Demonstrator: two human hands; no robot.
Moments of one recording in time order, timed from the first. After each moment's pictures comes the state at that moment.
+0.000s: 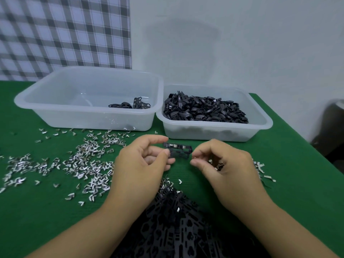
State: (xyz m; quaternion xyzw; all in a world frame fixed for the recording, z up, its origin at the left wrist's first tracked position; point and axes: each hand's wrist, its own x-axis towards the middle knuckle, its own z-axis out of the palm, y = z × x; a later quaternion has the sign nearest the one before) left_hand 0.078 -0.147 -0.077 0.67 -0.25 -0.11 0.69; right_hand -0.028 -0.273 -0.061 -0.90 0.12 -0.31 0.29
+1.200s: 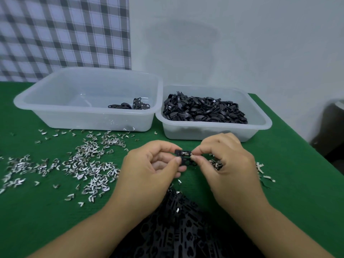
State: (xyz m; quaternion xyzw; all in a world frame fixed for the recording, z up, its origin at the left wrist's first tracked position) left_hand 0.067 -0.145 -0.069 0.63 -0.31 -0.17 0.69; right_hand -0.022 -0.273 -0.066 -0.88 0.09 -0.42 0.19
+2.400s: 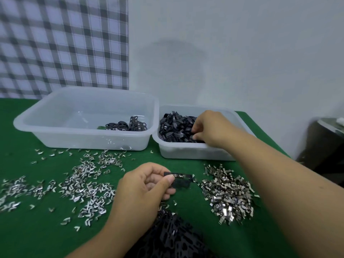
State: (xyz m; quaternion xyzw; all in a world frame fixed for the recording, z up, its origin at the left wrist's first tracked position) left_hand 0.077 -0.145 -0.075 0.67 -0.26 -0.18 0.67; right_hand 0.067 -0.353 0.005 -0.96 0.25 -0.06 0.12
